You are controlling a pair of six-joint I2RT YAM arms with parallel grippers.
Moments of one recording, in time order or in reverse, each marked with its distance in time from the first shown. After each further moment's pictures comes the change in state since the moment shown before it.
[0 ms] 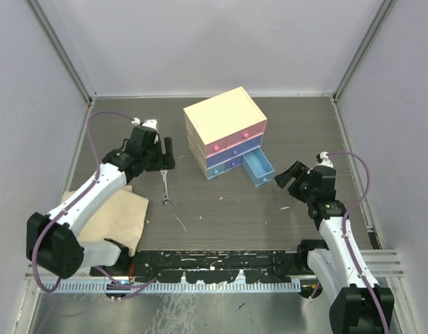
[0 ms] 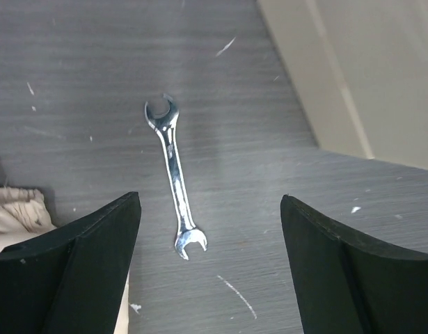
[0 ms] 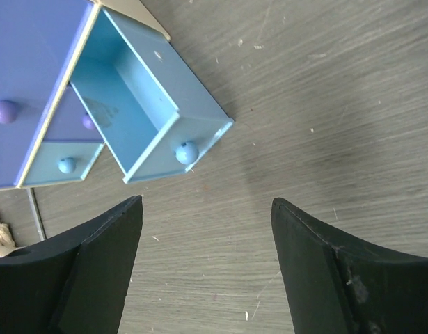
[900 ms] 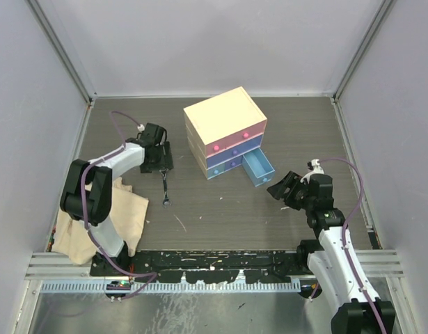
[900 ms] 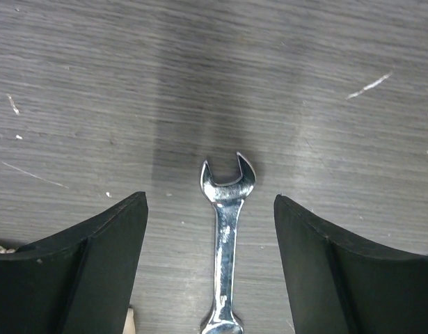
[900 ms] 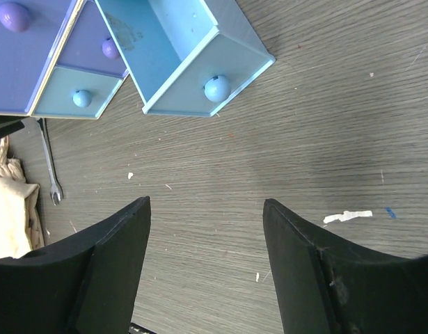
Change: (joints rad) left arm 0.113 0.482 0.065 0.073 -0.024 -0.038; right arm 0.048 -0.102 -0.065 -0.082 -0.132 -0.026
